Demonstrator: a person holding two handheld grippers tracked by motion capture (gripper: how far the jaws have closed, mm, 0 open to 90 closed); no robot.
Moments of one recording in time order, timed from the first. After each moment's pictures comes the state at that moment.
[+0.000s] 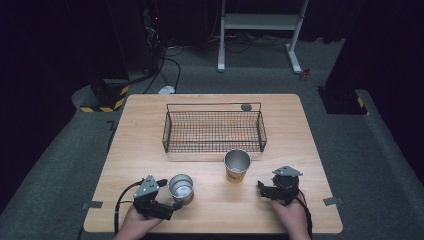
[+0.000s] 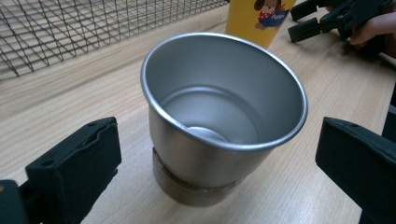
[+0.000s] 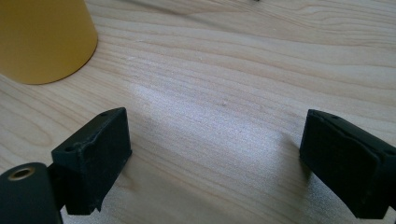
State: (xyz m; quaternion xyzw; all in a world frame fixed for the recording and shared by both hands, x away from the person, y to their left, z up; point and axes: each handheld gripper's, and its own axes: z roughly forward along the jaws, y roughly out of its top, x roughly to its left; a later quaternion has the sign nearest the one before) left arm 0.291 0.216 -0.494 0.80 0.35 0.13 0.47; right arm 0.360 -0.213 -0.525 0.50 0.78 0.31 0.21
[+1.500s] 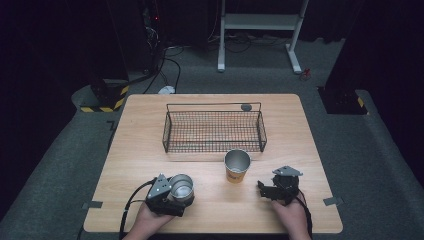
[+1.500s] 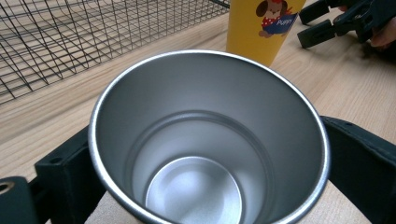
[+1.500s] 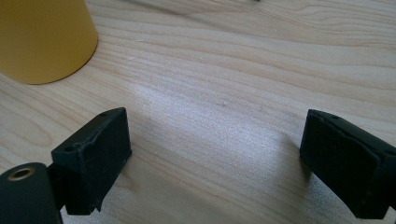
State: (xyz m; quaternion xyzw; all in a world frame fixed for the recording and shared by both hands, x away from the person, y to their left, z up) left arm 0.300 0.190 -0.505 0.79 0.34 0.16 0.48; right arm 0.360 -0.213 -0.525 0.50 0.78 0.31 0.21
